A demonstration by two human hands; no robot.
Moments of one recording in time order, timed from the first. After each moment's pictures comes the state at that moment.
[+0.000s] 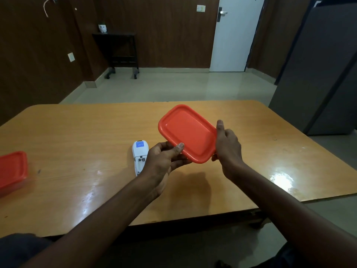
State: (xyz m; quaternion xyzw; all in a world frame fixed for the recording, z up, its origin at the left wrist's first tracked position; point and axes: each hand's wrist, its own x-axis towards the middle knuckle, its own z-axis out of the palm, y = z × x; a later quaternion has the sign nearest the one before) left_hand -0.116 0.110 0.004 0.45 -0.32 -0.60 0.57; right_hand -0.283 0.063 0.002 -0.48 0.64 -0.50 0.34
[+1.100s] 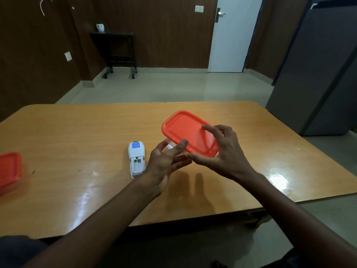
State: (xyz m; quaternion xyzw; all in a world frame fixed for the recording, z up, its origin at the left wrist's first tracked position) left_hand -0.129 0.097 -0.006 0.43 -0.31 -0.64 0.56; right_hand -0.318 0.079 0.003 -0.76 0.56 -0.31 0.10
